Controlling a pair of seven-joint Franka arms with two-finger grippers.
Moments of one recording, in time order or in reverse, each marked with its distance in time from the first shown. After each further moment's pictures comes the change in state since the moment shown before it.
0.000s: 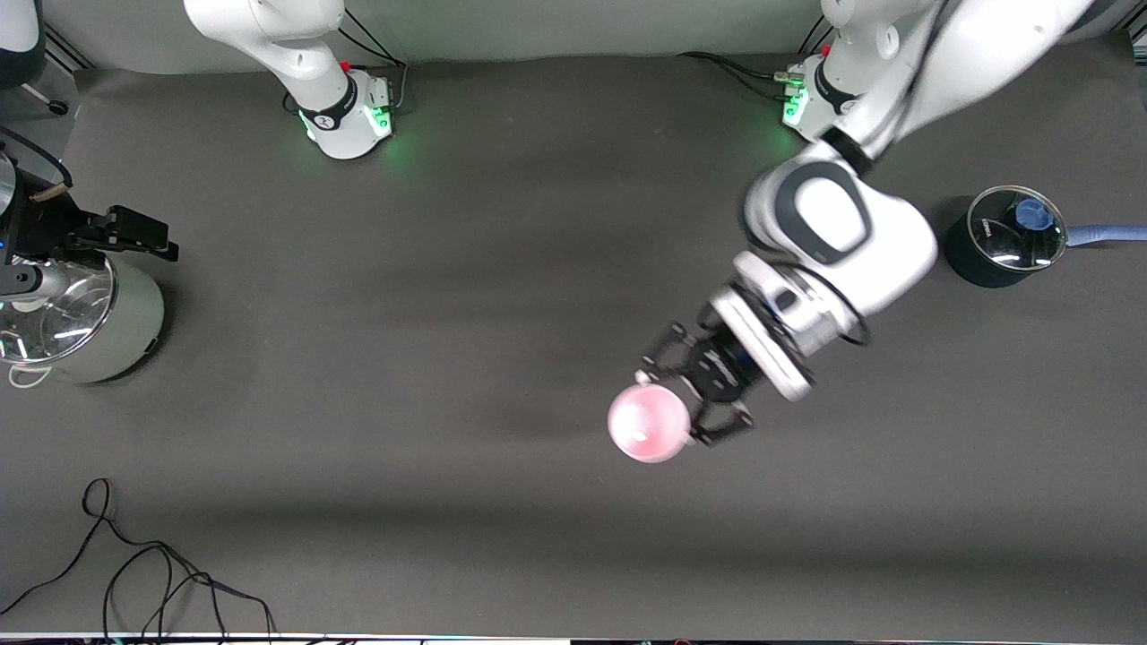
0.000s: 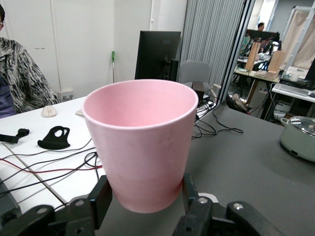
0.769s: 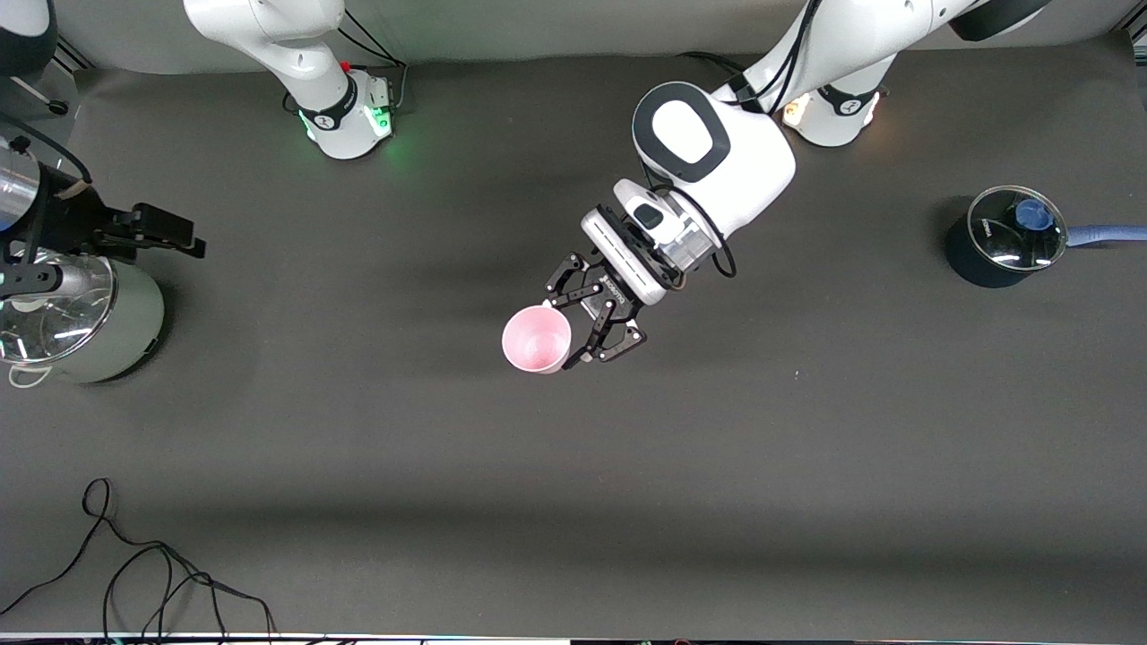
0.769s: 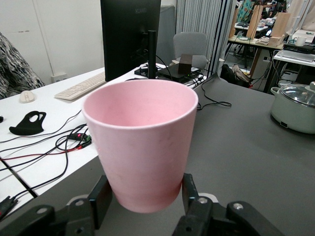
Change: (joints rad) left arm -0.216 0.009 -0.004 -0.021 -0.006 0.248 -0.010; right arm 0.040 0.000 0.015 0.013 0.110 -0.003 0.167
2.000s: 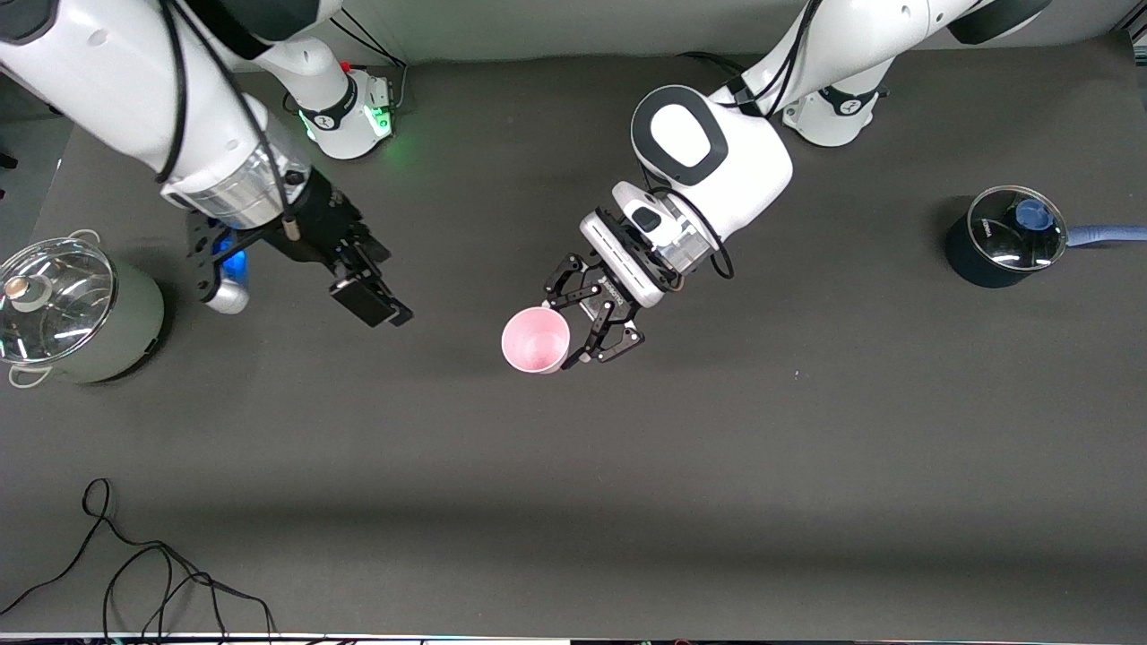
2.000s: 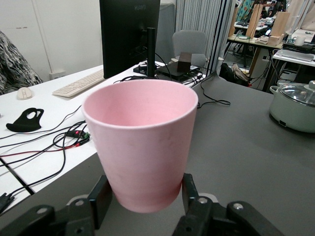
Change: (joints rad) left arm -0.003 0.008 0.001 0.000 -0.003 0.000 0.000; right arm 0.391 0.217 0.008 0.254 0.053 0.331 1.451
